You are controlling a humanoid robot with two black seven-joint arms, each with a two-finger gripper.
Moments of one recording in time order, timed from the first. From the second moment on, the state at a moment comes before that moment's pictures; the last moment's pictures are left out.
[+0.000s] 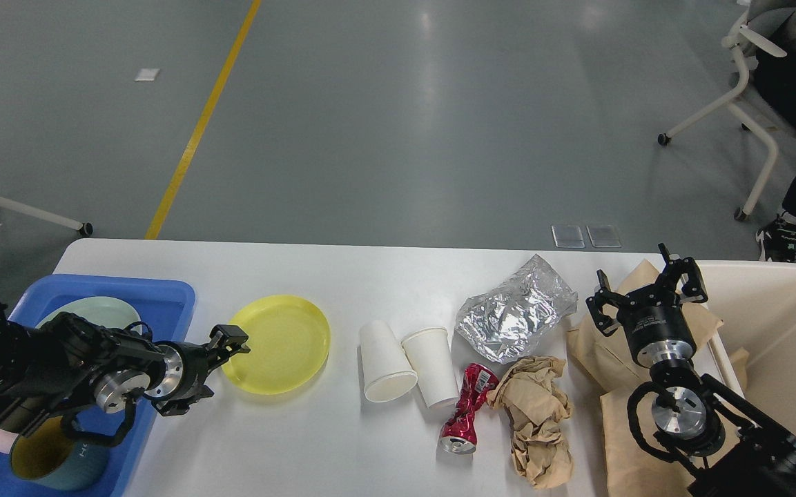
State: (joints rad) left arm -1.22 0.30 1.09 -0.97 -0.52 -0.07 -0.14; right arm 0.31 -0.27 0.93 0.92 0.04 0.13 0.49
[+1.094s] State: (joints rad) left arm -1.16 0.27 1.03 -0.95 -0.48 -0.05 -0.13; right arm 0.31 -0.27 0.93 0.91 0.04 0.13 0.49
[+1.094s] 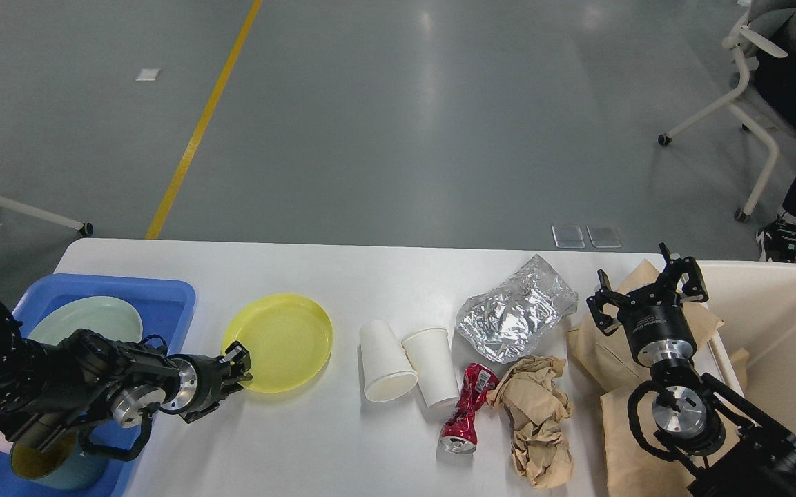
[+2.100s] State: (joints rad) left arm -1.23 0.35 1.04 -1.00 -0.48 -0.17 -0.05; right arm 0.31 -0.27 0.93 0.91 0.04 0.13 0.49
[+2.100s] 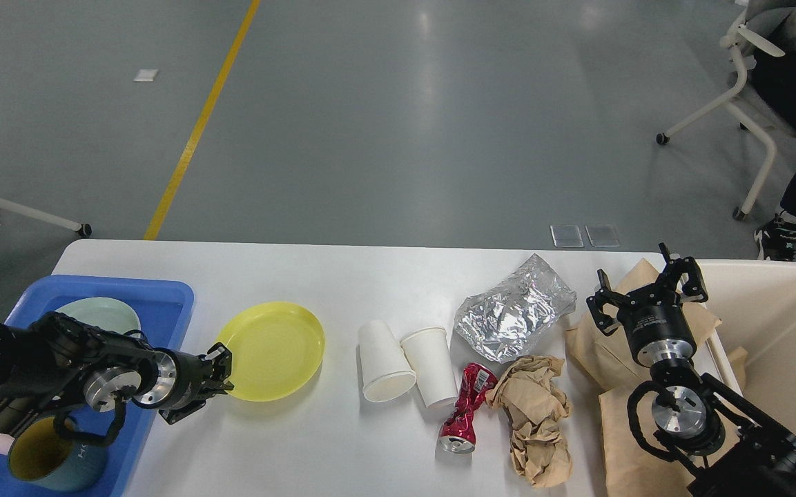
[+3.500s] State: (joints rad) left arm -2.06 0.72 1.55 -1.45 -0.43 -0.33 -0.03; right arm 0.31 -0.27 0.93 0.91 0.04 0.13 0.49
